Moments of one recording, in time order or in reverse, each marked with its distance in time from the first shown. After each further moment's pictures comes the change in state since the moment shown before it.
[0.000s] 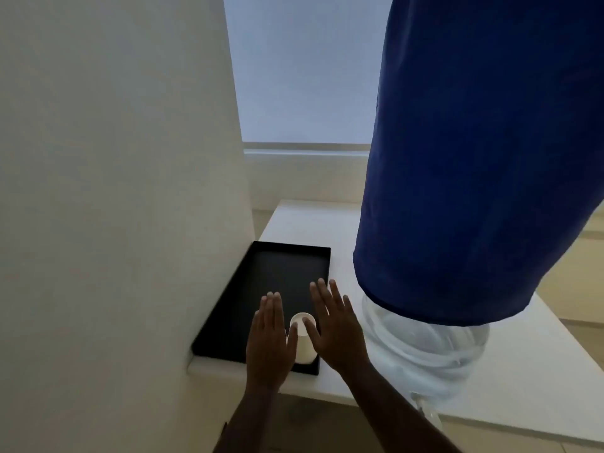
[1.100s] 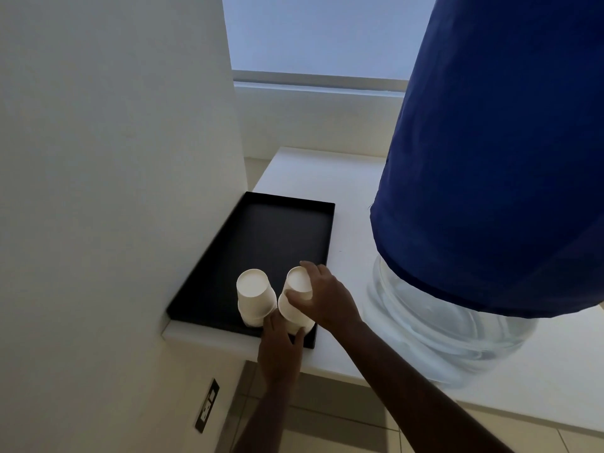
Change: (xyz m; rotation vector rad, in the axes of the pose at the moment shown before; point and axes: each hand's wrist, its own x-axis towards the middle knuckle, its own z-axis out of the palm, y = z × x) left_hand -0.027 0.003 0.112 -0.472 -0.206 -0.590; right_hand 0.031 0.025 0.054 0.247 -0.250 0.196
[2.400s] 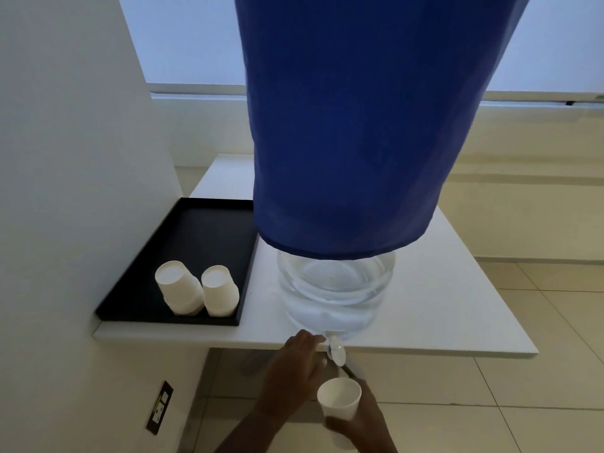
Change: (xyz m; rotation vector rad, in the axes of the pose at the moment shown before) left_hand -0.136 0.081 0.038 0.206 -0.392 0.757; right_hand -0.259 0.134 -0.042 0.514 -0.016 0.638
